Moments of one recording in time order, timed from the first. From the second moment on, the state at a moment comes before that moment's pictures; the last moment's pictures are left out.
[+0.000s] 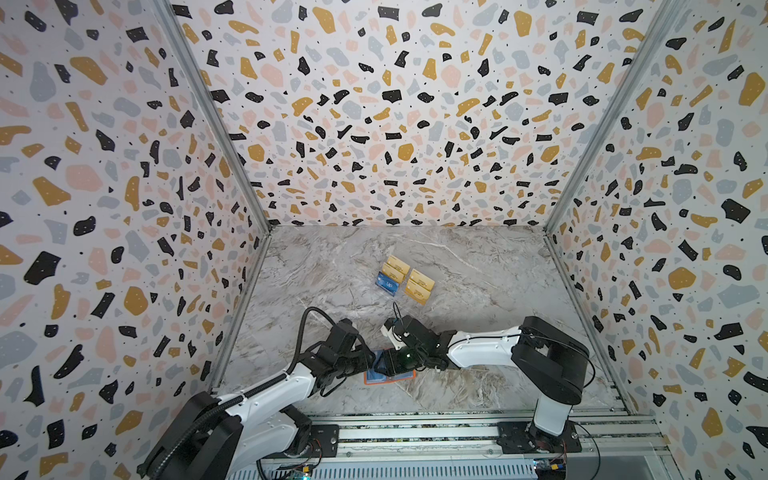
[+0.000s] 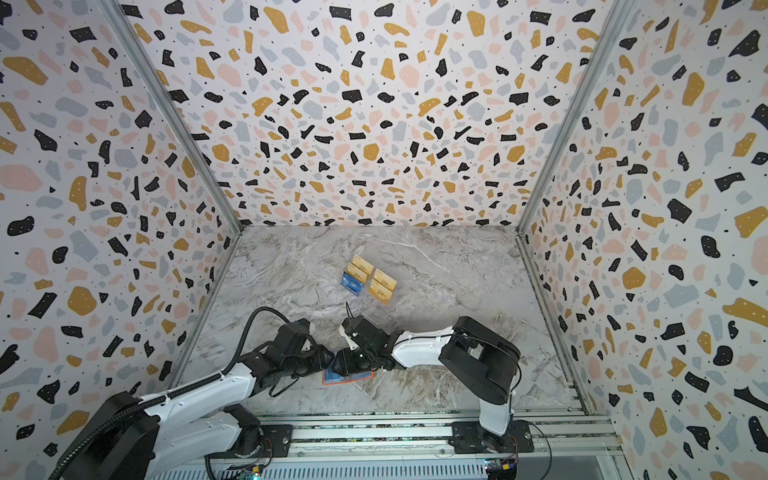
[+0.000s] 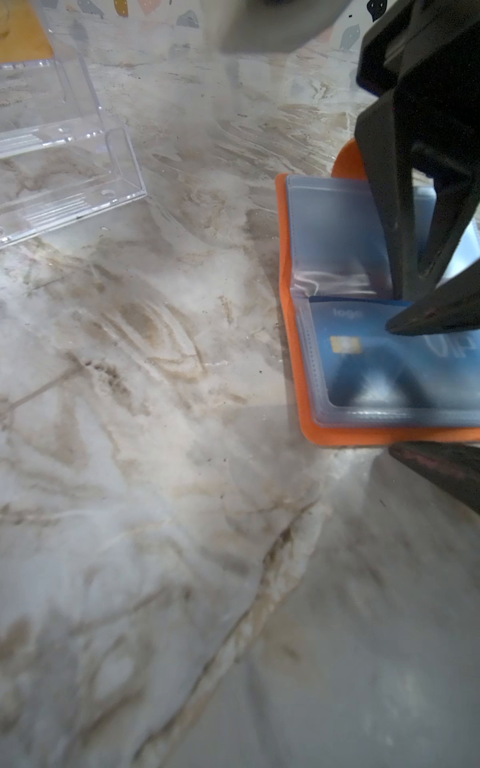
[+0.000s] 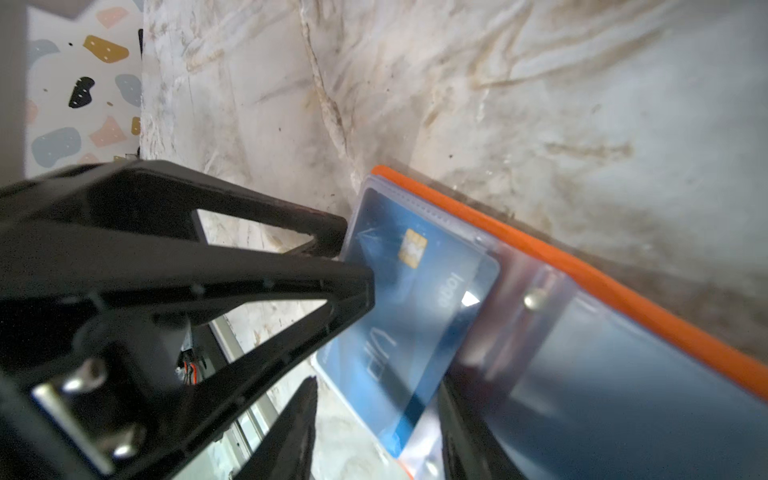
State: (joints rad) left arm -0.58 1.09 0.34 -0.19 0.18 -0.81; right arm 1.06 1.79 0.93 0.02 -0.34 0.76
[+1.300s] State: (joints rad) left arm -0.79 1.34 0.50 0.02 0.25 -1.01; right arm 0.89 1.57 0.68 -0.07 -0.28 0.57
